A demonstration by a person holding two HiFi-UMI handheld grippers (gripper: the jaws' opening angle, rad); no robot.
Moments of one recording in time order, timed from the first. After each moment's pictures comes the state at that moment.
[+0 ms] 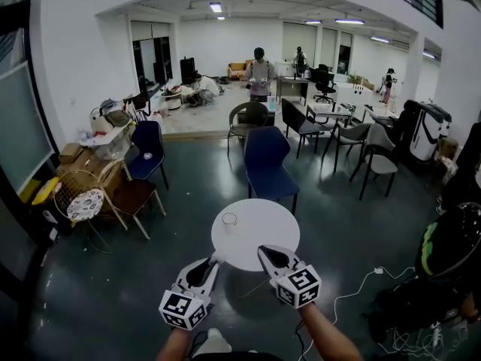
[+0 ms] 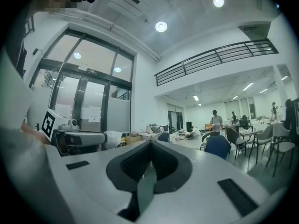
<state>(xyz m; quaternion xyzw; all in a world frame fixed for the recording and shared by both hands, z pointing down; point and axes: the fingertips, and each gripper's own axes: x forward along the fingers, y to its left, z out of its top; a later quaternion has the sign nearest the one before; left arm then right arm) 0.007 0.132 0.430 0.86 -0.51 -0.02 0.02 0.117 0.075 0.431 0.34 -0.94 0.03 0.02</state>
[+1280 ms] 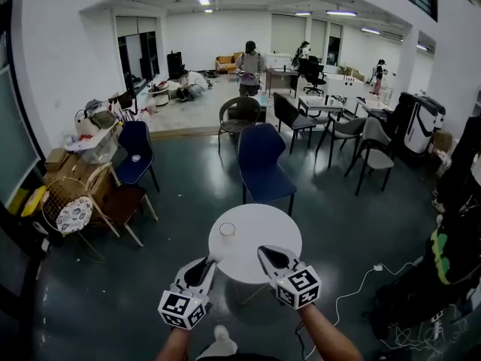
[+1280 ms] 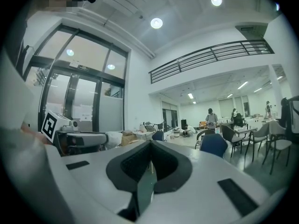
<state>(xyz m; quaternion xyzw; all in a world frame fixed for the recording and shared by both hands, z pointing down) -0.051 -0.010 0.439 0.86 -0.50 -0.02 0.03 0.070 -0.055 0.438 0.37 -0.93 0.04 0.03</state>
